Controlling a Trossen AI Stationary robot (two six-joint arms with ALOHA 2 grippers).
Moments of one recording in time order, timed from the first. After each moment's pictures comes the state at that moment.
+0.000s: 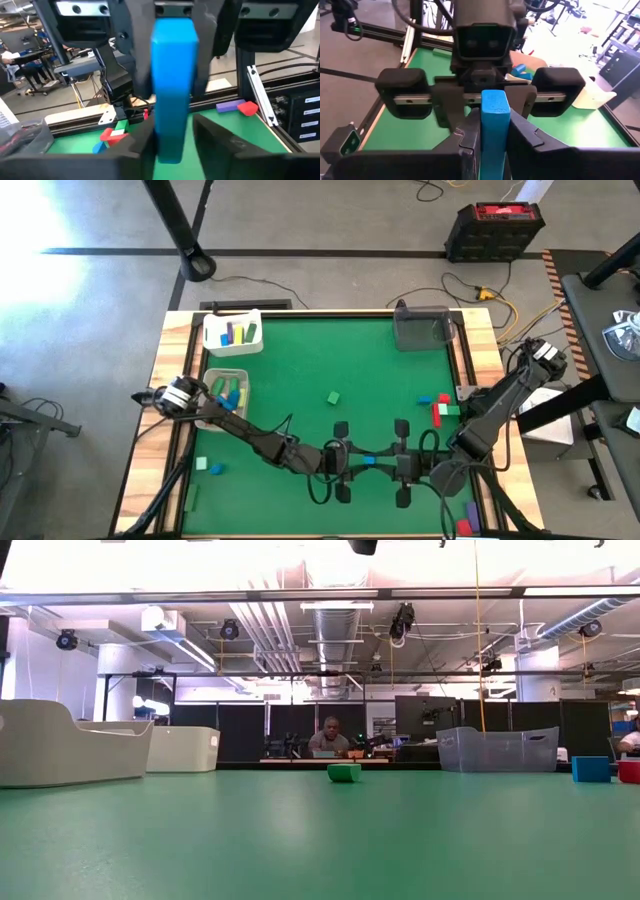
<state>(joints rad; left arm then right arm) -0.45 2.03 1.33 0.64 -0.47 0.18 0.76 1.42 1.03 -0.08 0.79 0.11</state>
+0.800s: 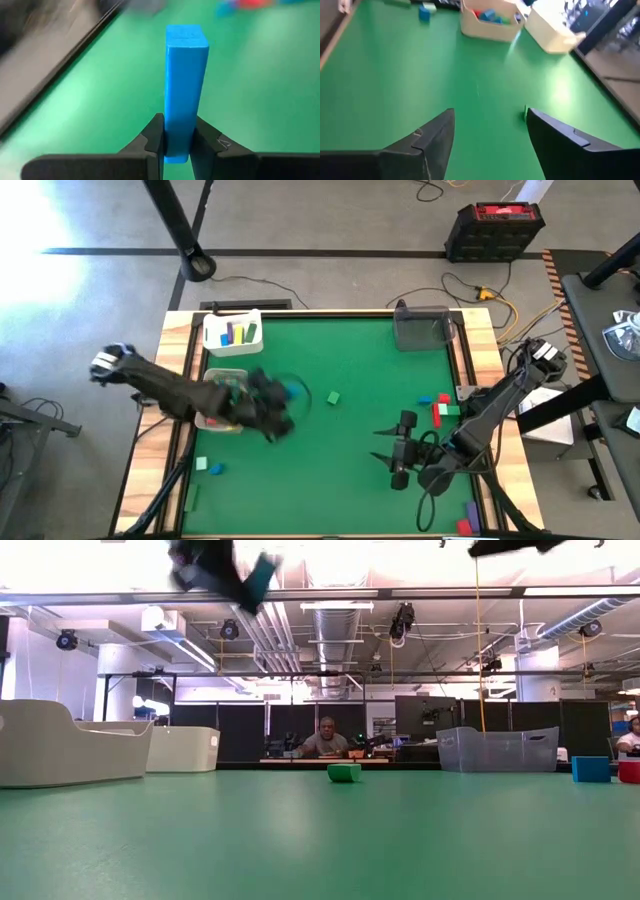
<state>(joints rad) -0.35 1.41 1.09 -0.60 -0.71 -0.54 0.75 1.42 0.95 -0.33 0.87 0.41</state>
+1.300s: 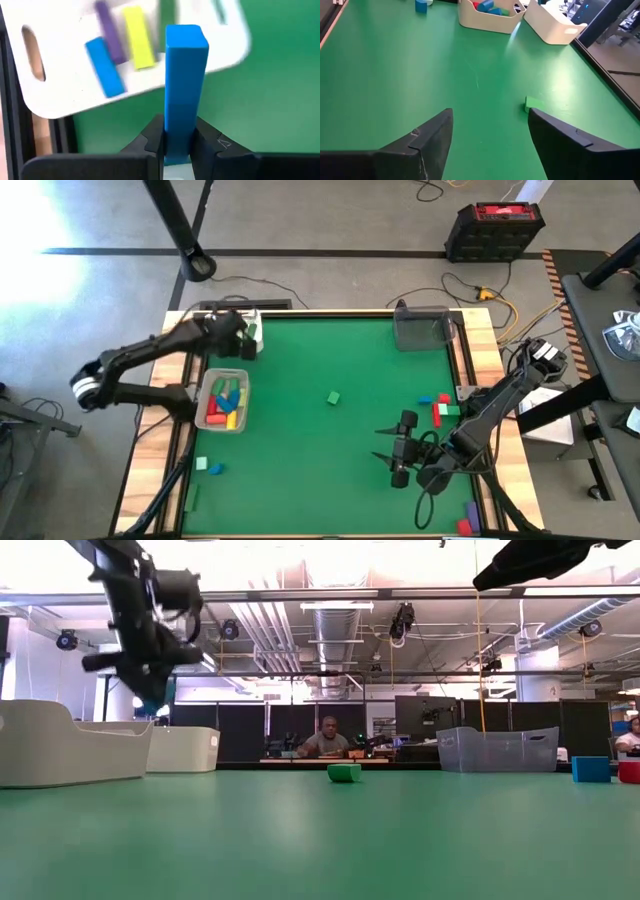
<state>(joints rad) 0.62 1.14 0.82 -0.89 -0.30 -0.74 0.74 1.42 0.90 -0.32 0.87 0.46</state>
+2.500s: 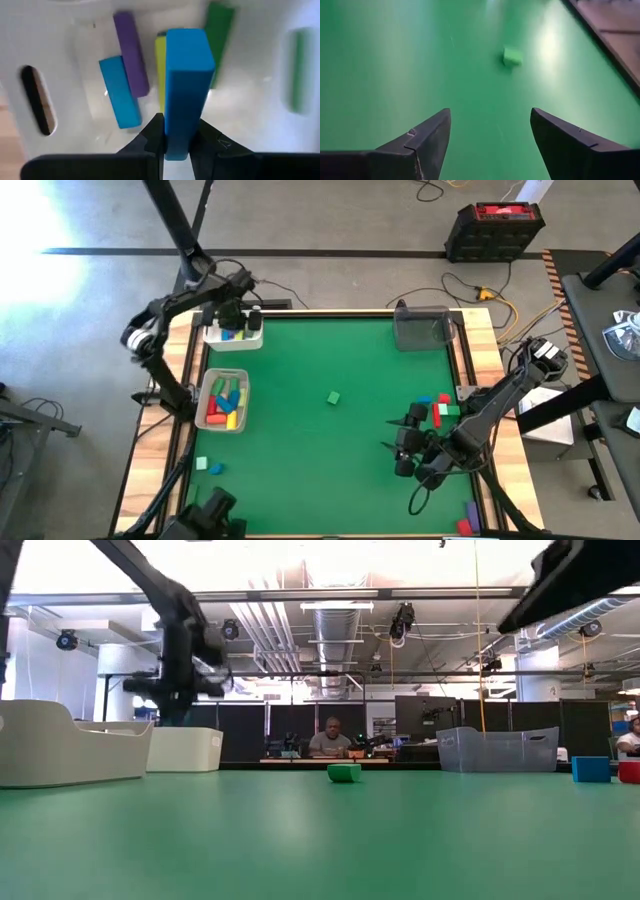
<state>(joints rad) 1.02 1.70 1.25 -1.05 -0.12 -0.49 0.73 1.41 0.90 -0.63 0.82 0.70</state>
